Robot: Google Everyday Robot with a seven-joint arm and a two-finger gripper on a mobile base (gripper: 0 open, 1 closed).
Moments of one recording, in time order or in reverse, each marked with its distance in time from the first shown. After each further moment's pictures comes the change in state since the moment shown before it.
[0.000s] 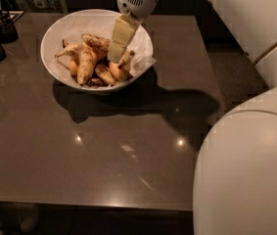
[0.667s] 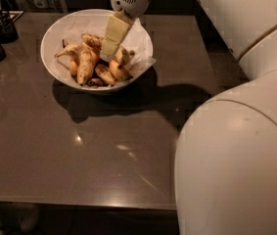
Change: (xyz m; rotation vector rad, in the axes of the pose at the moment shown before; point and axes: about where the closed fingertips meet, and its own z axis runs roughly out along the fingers) arm -0.018 0.001 0.008 -0.063 -0.028 -0.008
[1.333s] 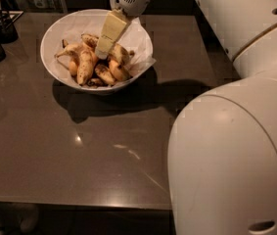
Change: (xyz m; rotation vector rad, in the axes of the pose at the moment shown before) arm -0.011 -0.002 0.005 -0.071 -0.081 0.018
